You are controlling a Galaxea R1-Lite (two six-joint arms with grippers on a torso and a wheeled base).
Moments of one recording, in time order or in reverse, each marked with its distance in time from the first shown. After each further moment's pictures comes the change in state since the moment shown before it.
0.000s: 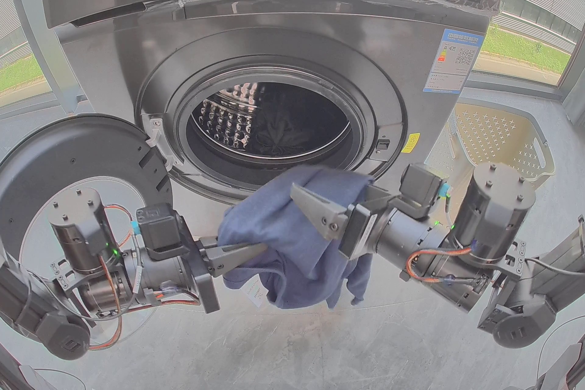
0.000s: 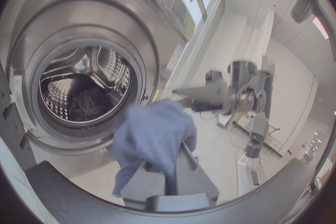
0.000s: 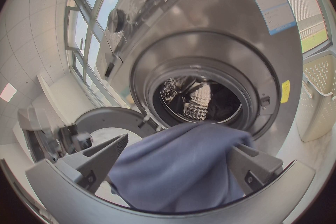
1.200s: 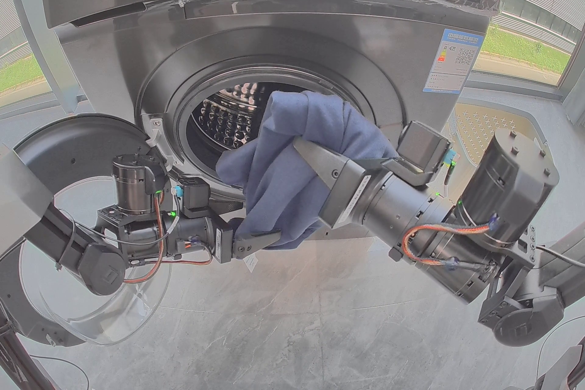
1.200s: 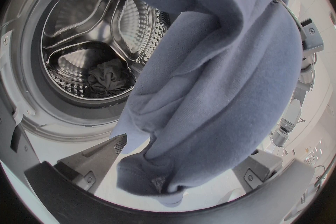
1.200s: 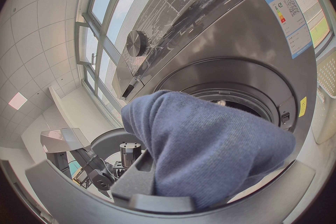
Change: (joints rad) left arm 0.151 0.222 -0.357 0.404 -0.006 0.103; right arm 0.070 -0.022 -0.124 -0.016 -0.011 0.017
